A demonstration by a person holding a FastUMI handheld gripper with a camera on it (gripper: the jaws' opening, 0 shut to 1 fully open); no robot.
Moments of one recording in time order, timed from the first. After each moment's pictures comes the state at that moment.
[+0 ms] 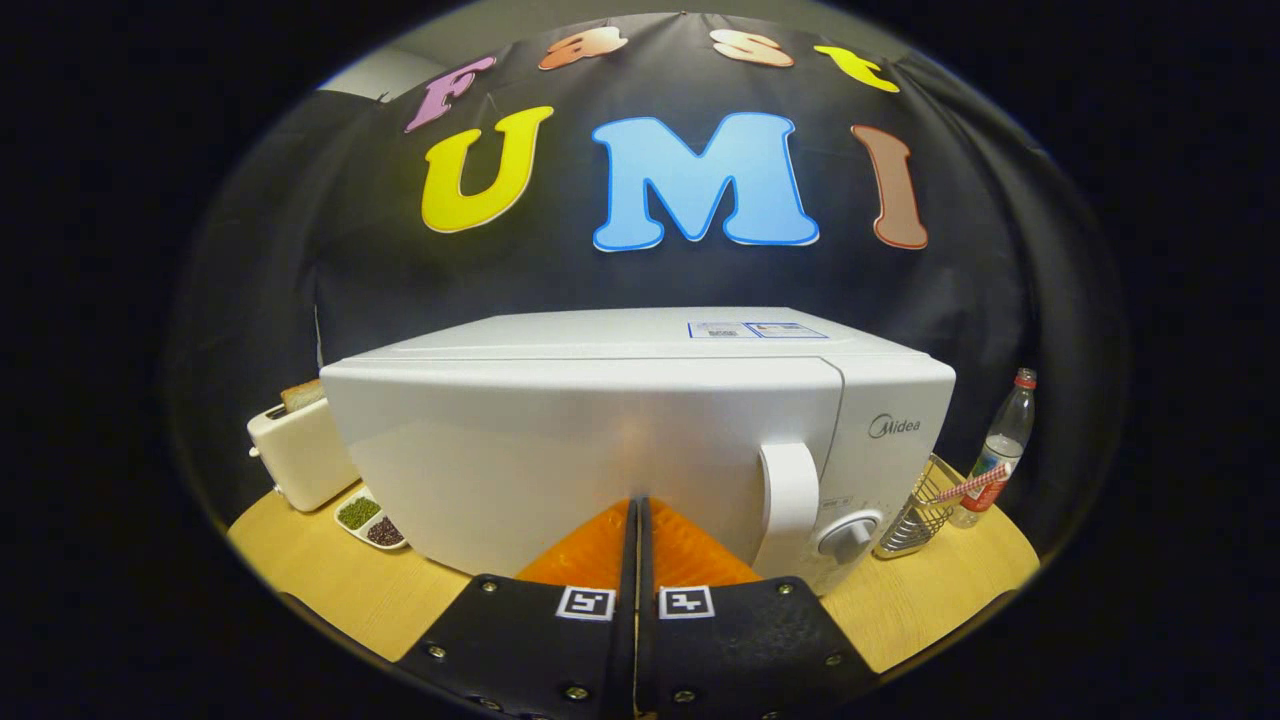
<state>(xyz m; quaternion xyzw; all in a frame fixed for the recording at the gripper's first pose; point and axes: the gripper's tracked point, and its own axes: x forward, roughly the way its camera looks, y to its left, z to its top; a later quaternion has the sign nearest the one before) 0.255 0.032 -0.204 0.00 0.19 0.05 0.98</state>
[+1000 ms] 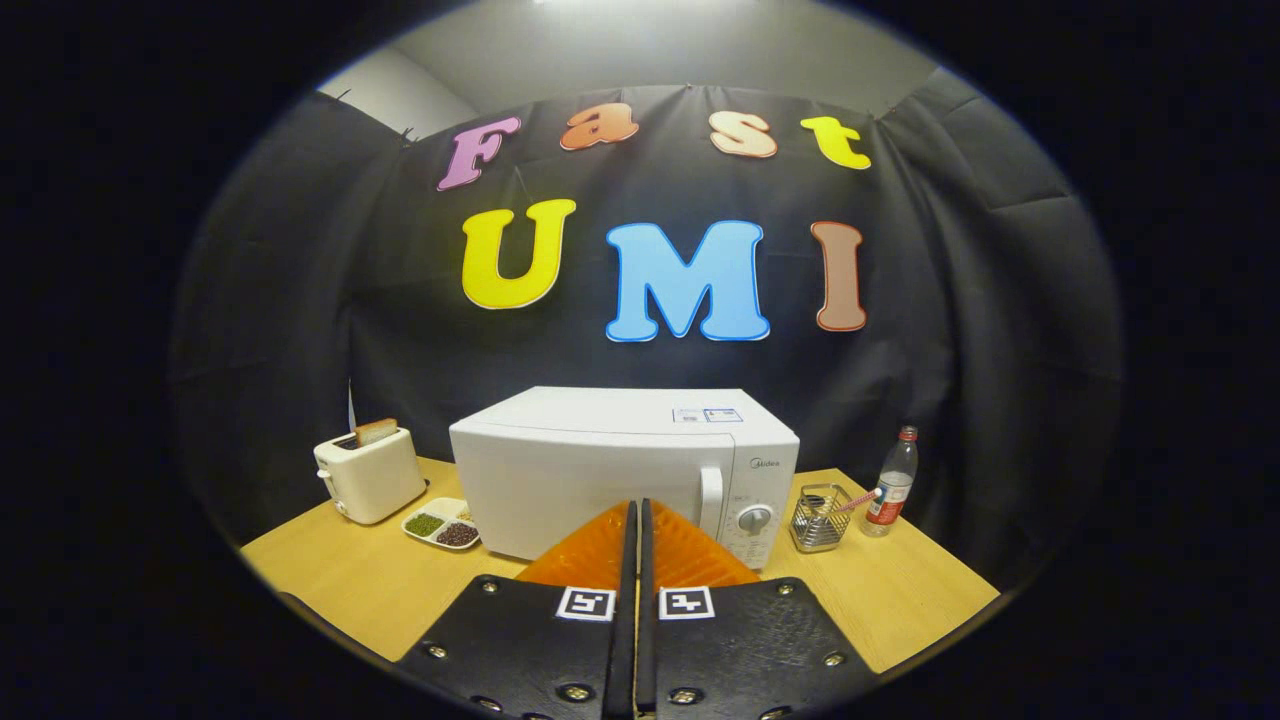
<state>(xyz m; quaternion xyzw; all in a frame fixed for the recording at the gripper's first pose) 0.081 0.033 -0.078 0.00 0.11 0.02 0.99</state>
